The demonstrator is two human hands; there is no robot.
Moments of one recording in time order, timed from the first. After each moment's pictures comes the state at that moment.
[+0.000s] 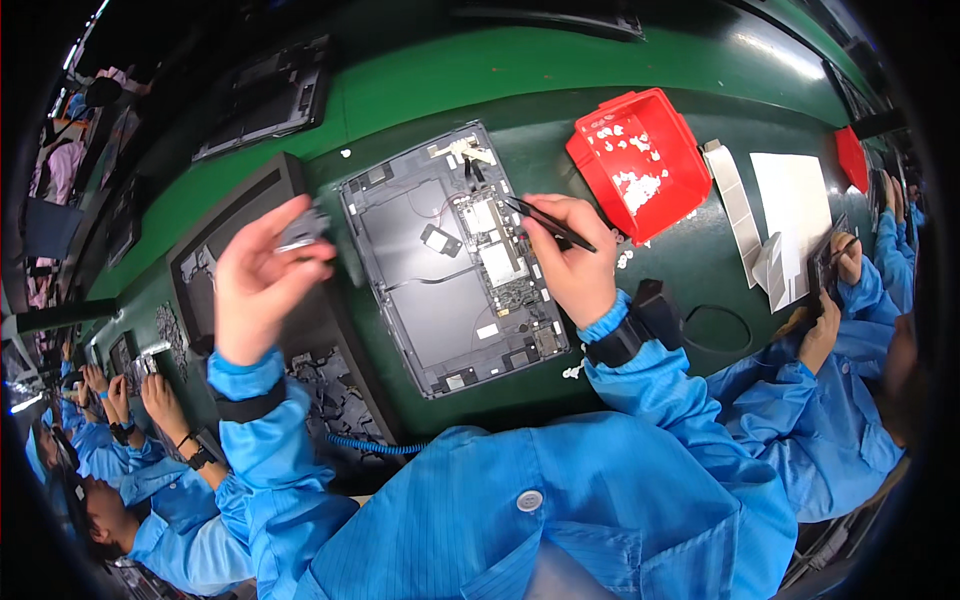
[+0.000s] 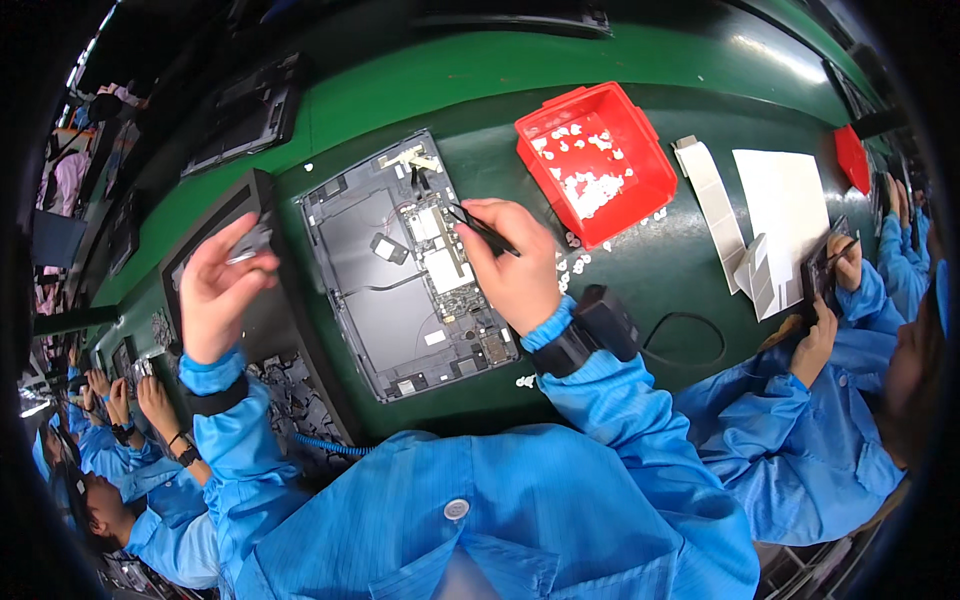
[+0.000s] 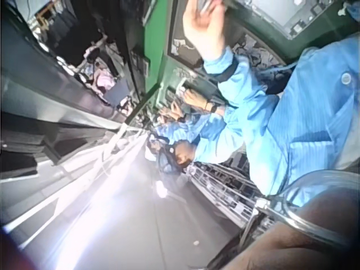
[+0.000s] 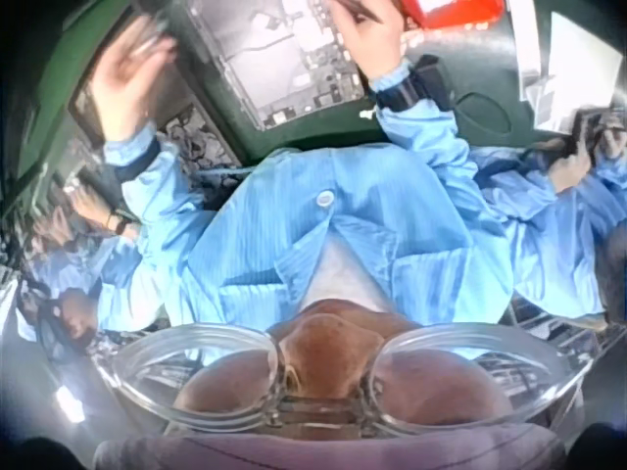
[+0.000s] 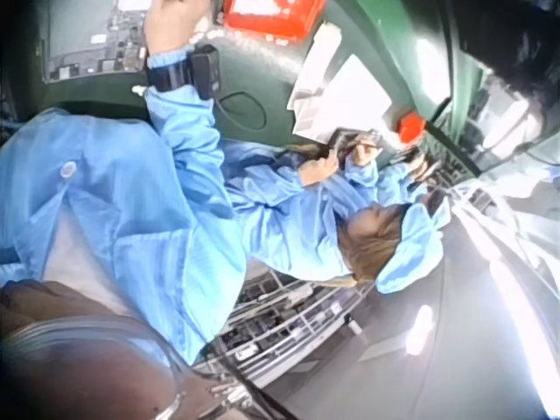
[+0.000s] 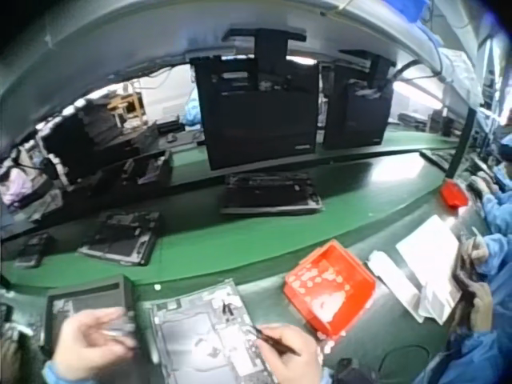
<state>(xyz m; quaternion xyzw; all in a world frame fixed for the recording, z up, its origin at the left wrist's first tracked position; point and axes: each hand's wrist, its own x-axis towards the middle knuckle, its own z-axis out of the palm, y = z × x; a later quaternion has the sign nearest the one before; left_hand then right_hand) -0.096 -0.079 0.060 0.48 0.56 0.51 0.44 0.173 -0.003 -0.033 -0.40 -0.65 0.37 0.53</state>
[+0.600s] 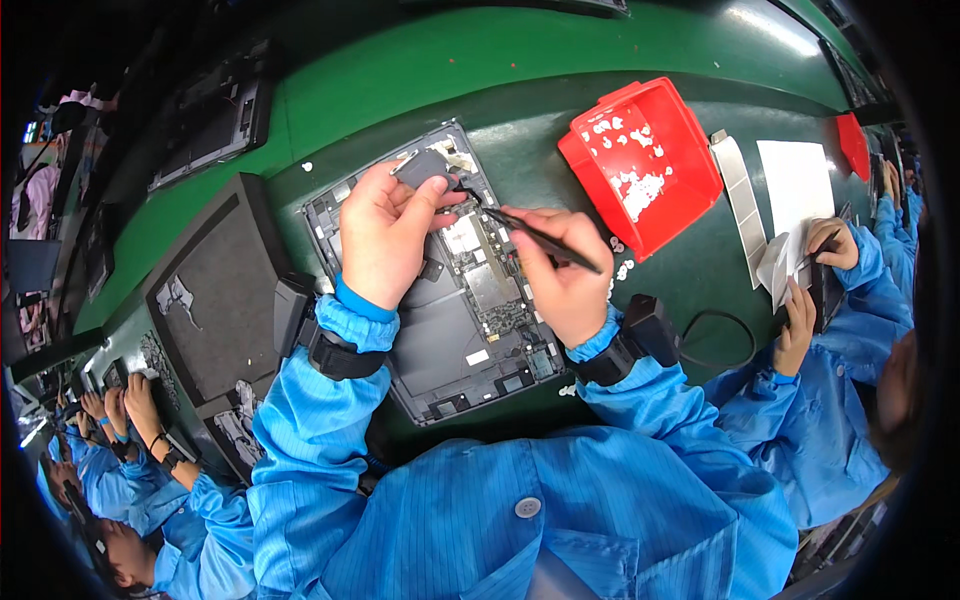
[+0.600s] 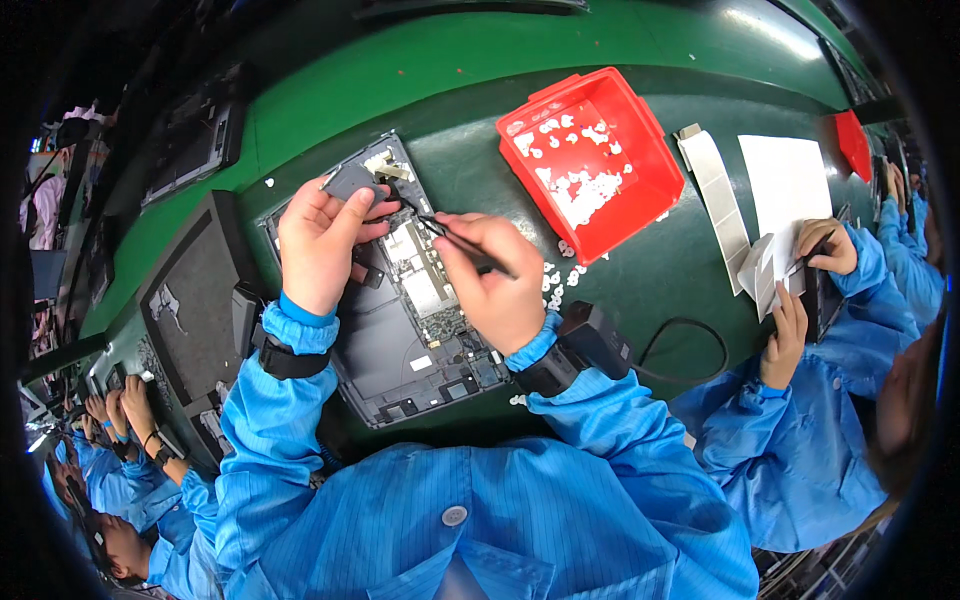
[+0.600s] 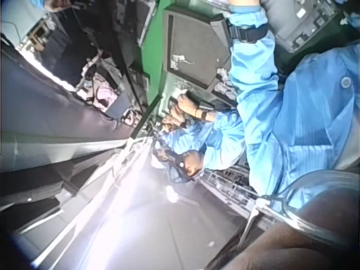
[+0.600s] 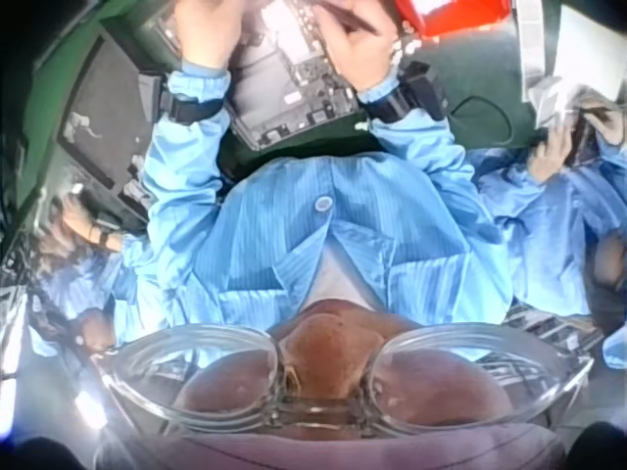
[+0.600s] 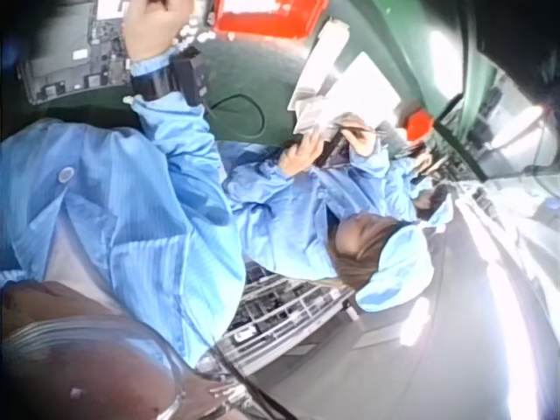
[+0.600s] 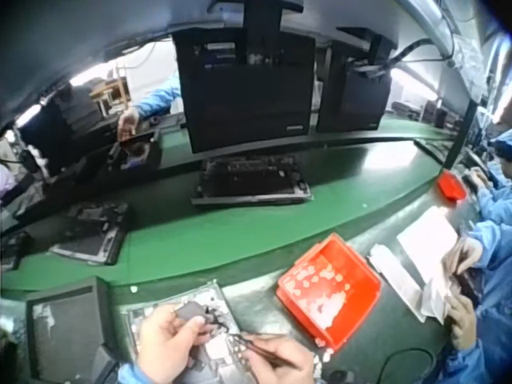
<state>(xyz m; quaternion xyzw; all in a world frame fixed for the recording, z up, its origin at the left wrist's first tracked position) 0.002 0.009 0.000 0.34 0.57 0.52 0.53 0.163 -0.004 -0.036 -0.42 -0.55 0.48 0.54</state>
